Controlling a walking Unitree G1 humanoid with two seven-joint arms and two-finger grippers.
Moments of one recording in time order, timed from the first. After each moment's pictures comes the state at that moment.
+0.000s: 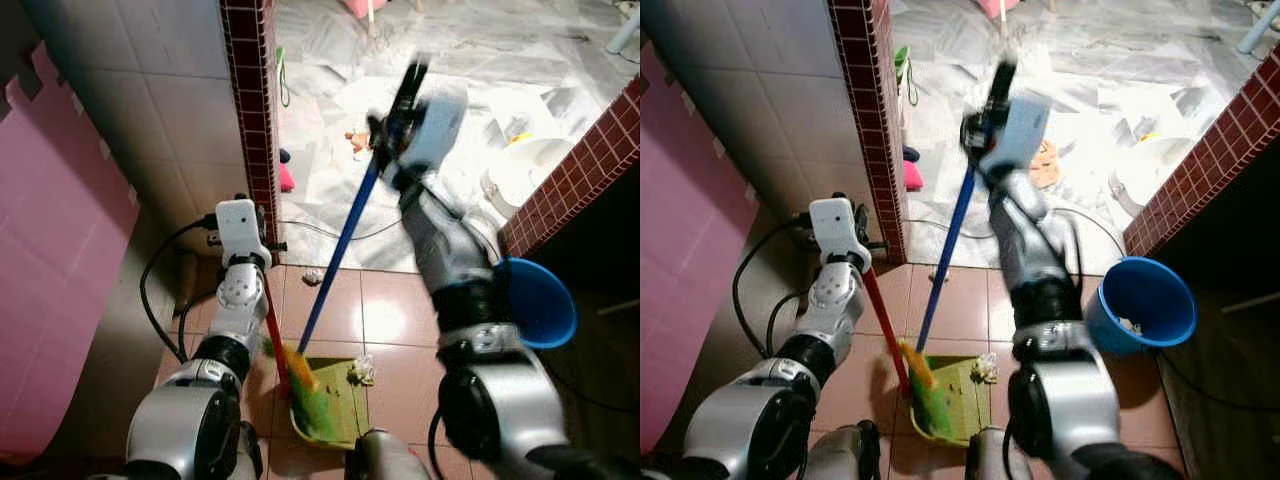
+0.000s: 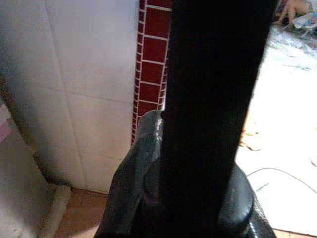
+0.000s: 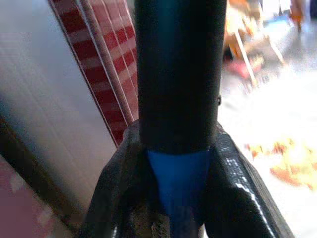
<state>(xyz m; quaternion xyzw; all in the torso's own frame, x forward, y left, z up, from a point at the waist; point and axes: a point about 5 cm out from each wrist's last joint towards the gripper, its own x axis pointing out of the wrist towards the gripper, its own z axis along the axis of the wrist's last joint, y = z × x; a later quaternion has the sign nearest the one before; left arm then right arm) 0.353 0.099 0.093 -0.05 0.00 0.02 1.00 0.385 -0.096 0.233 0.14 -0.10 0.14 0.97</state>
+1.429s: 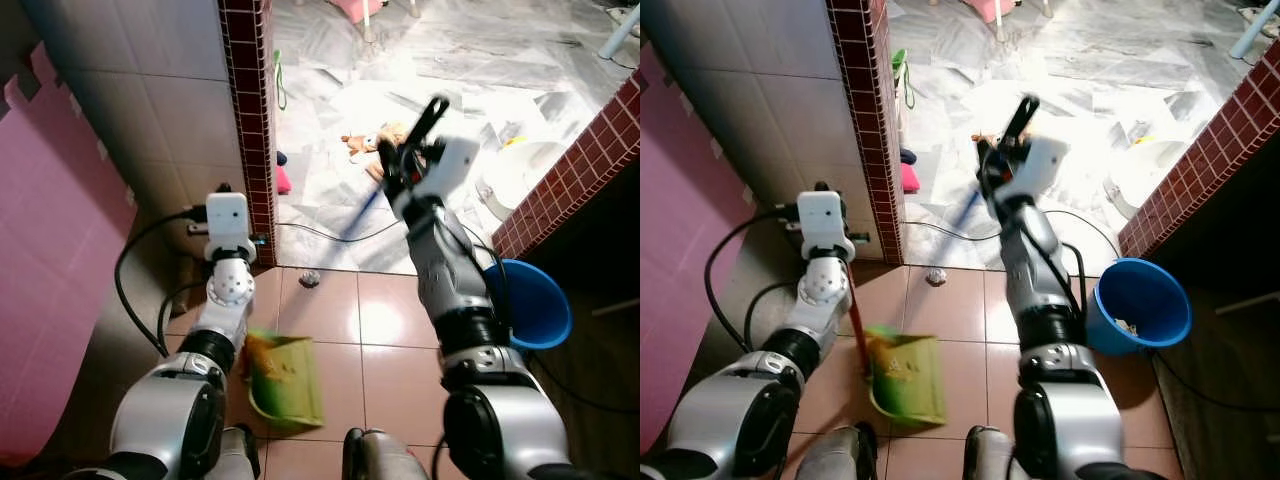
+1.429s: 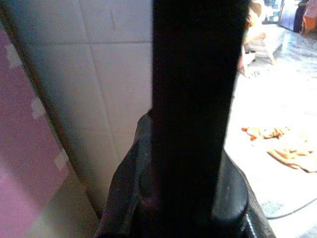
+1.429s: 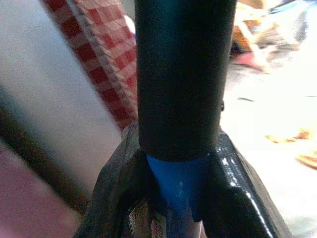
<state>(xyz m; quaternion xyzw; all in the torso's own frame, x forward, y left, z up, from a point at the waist) 0.357 0.126 0.106 0.05 -0.06 0.09 0.99 0.376 -0.104 0.192 0.23 -0.09 0.16 0.95</state>
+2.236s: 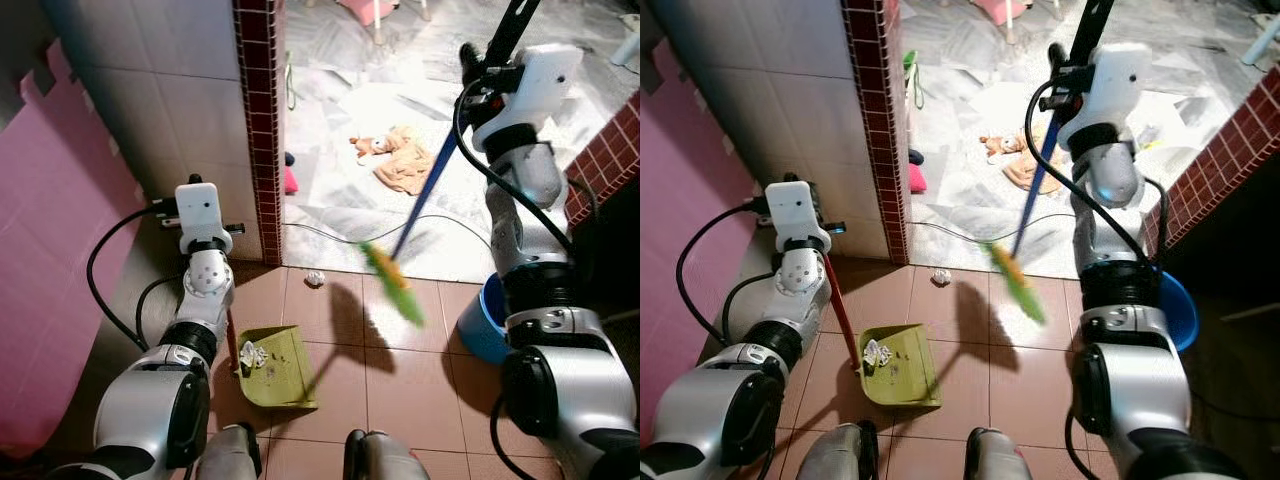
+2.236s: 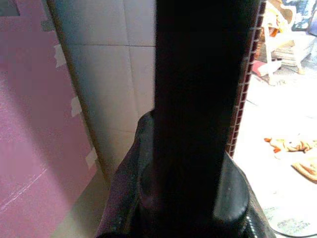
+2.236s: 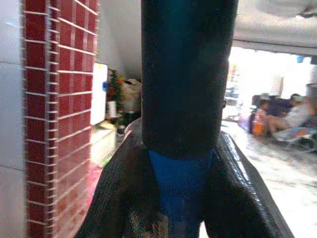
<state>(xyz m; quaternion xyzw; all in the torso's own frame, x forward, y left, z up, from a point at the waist) 0.362 0.153 0.113 0.04 -0.06 0.12 0.99 0.383 -0.179 0.266 -0.03 -0.25 0.06 0.97</state>
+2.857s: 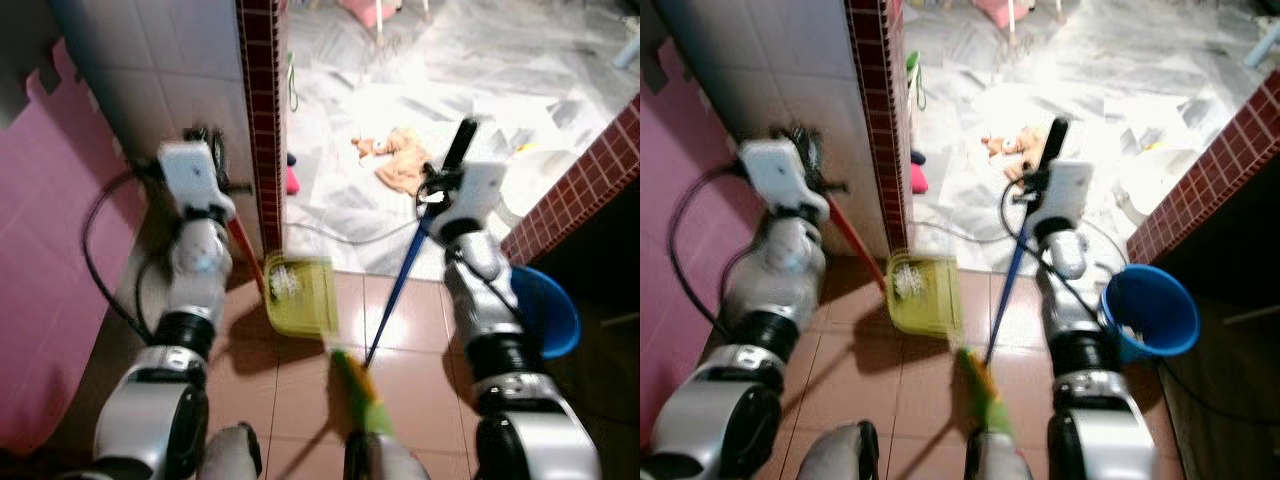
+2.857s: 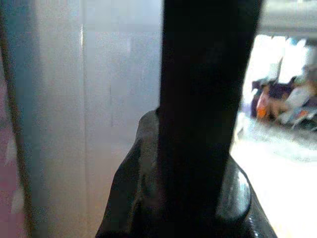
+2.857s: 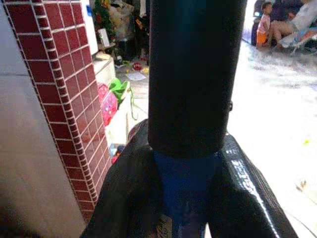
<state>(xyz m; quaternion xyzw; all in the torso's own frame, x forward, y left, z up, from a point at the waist) 0.364 0.148 0.186 -0.01 -0.23 0.01 0.97 0.361 -0.151 0.151 0.03 -0.07 0.02 1.00</state>
